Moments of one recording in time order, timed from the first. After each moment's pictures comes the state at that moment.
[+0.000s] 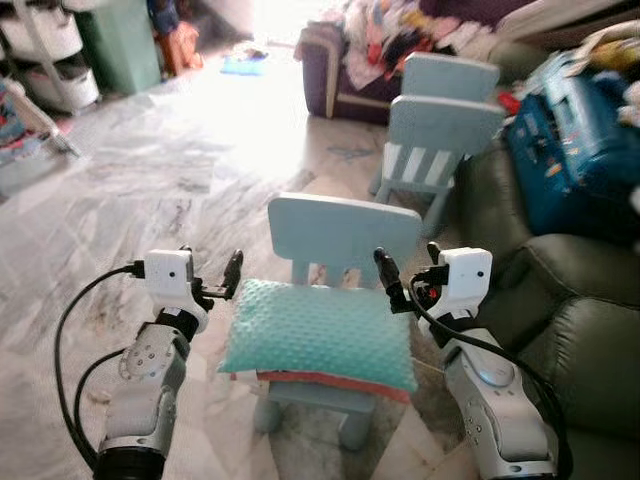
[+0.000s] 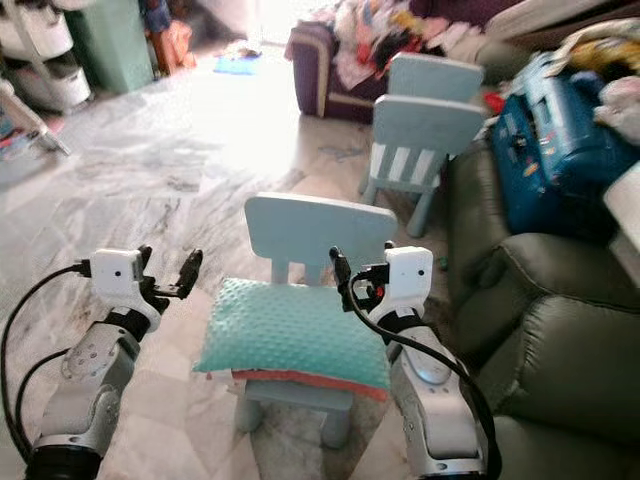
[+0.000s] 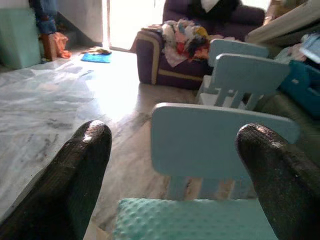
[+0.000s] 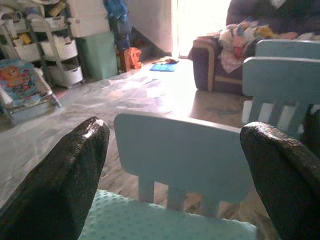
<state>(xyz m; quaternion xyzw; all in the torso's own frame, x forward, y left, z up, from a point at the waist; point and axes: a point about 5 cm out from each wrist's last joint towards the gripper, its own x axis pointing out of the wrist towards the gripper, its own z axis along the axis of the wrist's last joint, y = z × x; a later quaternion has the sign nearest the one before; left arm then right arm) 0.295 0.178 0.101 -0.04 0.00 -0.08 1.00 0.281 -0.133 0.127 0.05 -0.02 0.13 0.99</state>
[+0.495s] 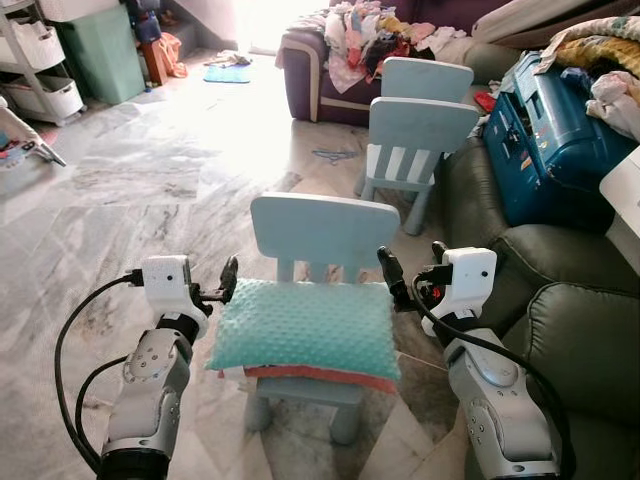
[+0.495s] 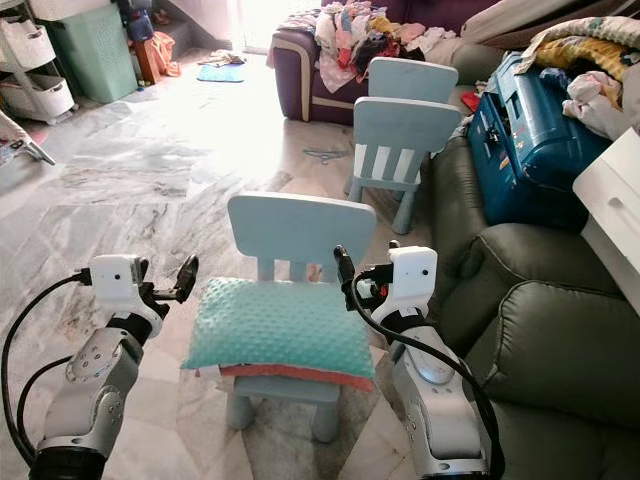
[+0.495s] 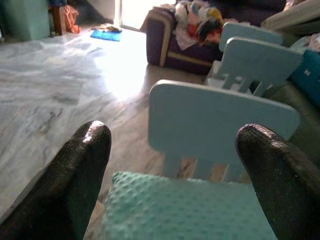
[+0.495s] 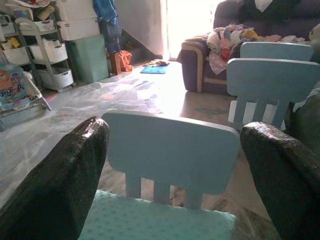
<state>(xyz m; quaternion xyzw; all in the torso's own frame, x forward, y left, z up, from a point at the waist) 0.293 0.184 0.091 -0.07 0.04 -0.04 1.00 0.281 -0.136 0.127 0.05 -0.02 0.12 0.99</state>
